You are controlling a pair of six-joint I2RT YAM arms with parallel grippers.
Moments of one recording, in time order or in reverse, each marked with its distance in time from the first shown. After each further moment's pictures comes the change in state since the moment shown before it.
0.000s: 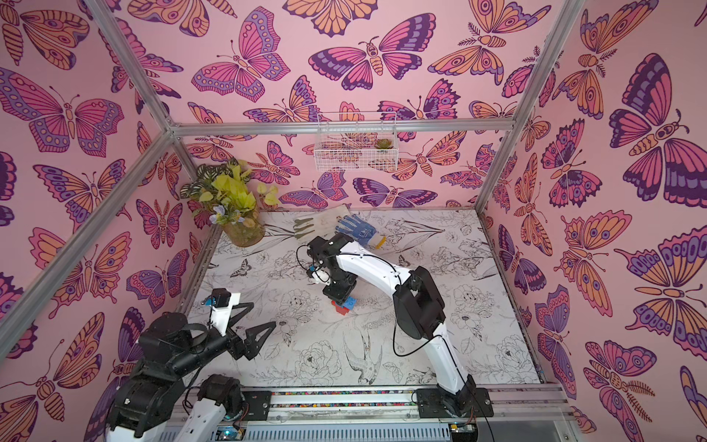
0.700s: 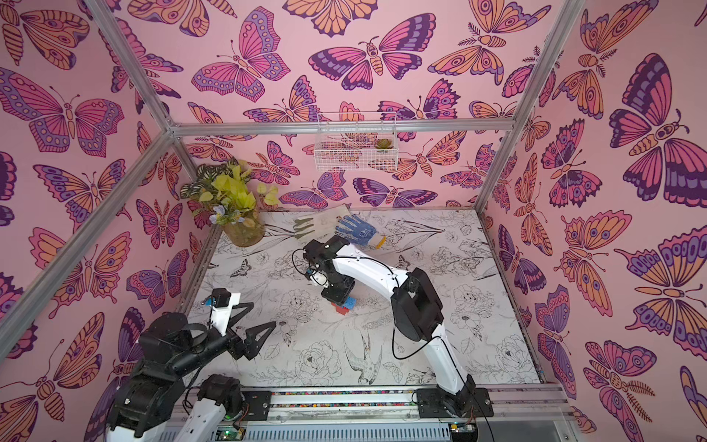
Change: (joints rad) left arm 0.000 0.000 -0.001 0.000 0.000 0.000; right arm 0.031 0.008 0.007 -0.005 0.066 0.007
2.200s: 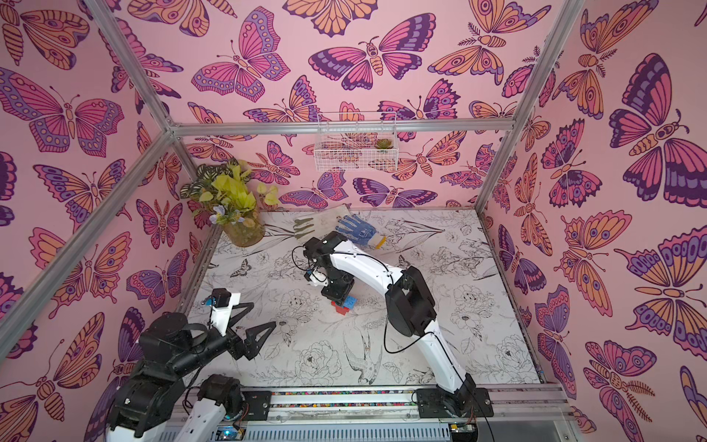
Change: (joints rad) left arm 0.000 0.000 0.000 0.000 0.000 0.000; right arm -0.020 0.088 0.119 -0.101 -0.051 -0.060
